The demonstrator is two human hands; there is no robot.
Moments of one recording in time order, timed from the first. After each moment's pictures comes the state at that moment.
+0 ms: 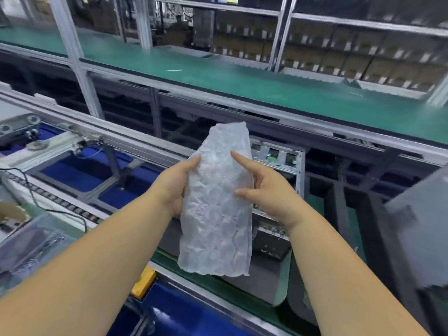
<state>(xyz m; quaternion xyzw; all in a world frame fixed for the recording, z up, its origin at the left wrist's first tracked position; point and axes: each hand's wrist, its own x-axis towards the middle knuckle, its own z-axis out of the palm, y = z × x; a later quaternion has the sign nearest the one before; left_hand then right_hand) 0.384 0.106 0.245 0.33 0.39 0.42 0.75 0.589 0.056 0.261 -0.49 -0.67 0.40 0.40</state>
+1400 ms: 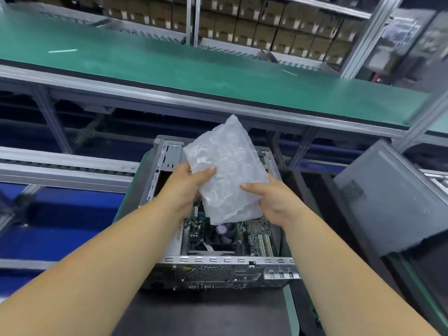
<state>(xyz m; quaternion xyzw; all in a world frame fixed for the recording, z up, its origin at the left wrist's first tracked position) 0.466 0.289 0.203 0.47 0.29 0.34 0.76 0.637 0.177 0.224 -0.58 -0.28 0.52 0.56</state>
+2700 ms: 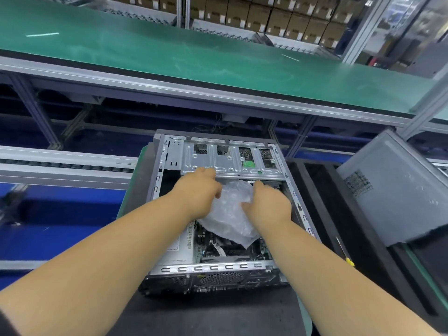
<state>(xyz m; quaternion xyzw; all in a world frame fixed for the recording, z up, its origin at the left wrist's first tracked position) 0.470 0.322 0.183 0.96 0.26 -0.02 0.04 0.621 0.207 0.161 -0.89 -0.45 -0.01 0.02</state>
